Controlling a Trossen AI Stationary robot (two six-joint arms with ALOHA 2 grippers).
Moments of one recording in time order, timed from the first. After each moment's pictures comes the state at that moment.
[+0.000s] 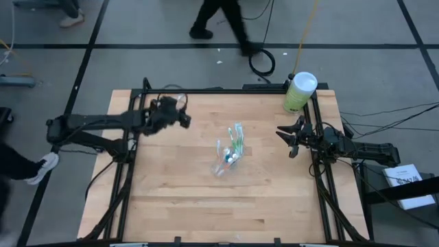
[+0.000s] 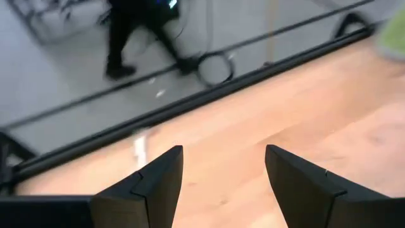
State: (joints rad) left arm 0.17 1.13 0.82 -0.43 -0.72 -0.55; right arm -0.10 0.03 0.02 0.08 0.21 0.09
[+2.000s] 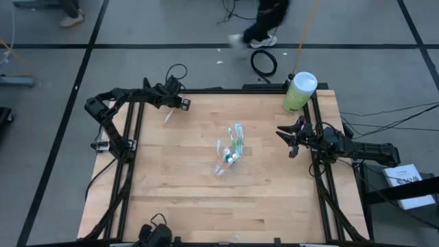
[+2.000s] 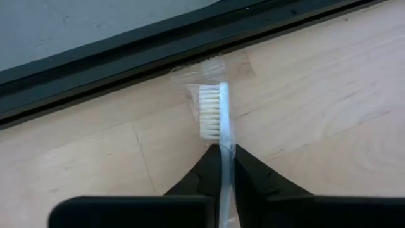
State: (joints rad) left arm 0.89 1.73 0.84 -0.21 -0.06 -0.31; right arm -0.10 0.03 0.02 0.08 0.21 0.09
